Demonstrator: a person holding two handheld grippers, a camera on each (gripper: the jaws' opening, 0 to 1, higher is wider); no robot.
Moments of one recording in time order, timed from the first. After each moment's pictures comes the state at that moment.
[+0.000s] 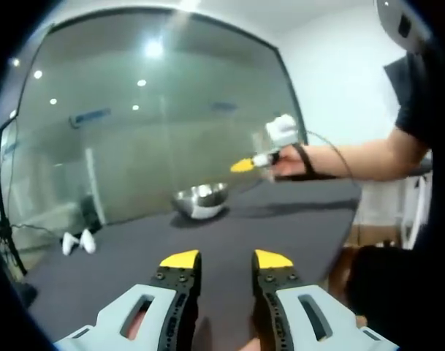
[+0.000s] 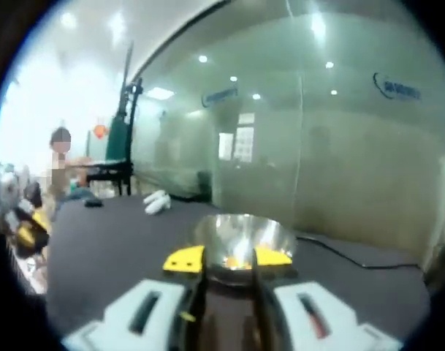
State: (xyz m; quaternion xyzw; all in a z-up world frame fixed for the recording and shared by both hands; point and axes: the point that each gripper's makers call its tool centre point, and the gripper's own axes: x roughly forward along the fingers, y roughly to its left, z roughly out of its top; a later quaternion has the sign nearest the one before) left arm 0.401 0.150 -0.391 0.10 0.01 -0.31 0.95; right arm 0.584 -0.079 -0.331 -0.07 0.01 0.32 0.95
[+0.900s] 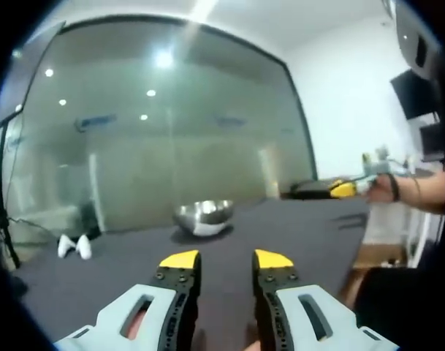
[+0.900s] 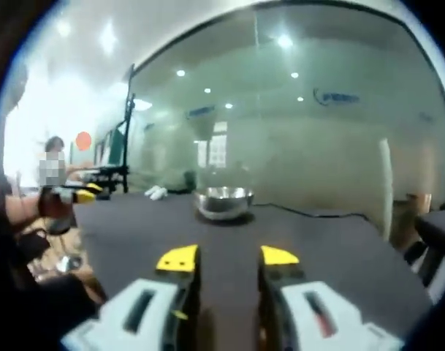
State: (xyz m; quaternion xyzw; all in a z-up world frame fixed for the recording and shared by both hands) left arm 0.419 0.137 -0.379 0.06 -0.03 -0.29 0.96; right arm 0.450 -0.202 -0.399 -0.03 0.02 0.24 0.97
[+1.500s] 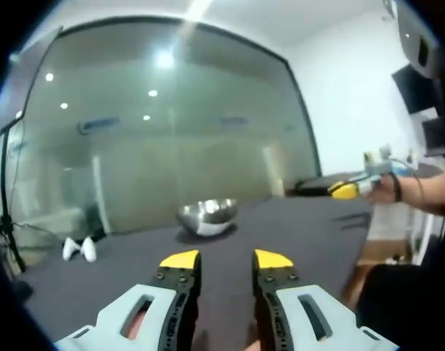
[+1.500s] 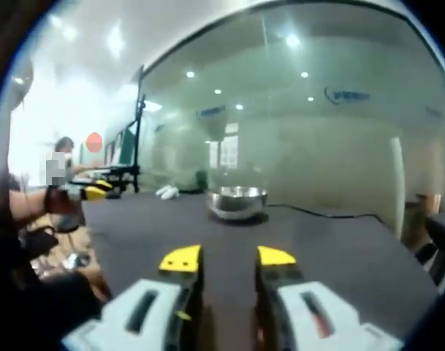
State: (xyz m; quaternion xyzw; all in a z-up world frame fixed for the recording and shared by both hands) left arm 0.416 0.138 -0.376 0.07 -0.03 -0.27 0.96; right arm 0.447 -0.184 -0.399 -0.03 0.02 0.27 0.96
